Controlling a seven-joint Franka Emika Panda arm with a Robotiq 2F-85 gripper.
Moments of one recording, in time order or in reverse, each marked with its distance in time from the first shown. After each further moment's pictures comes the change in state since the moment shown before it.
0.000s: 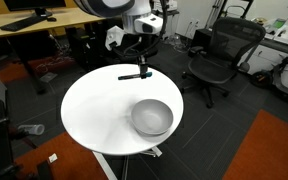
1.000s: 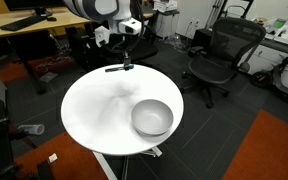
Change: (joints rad) arm 0.071 0.088 0.117 0.054 0.010 0.000 0.037
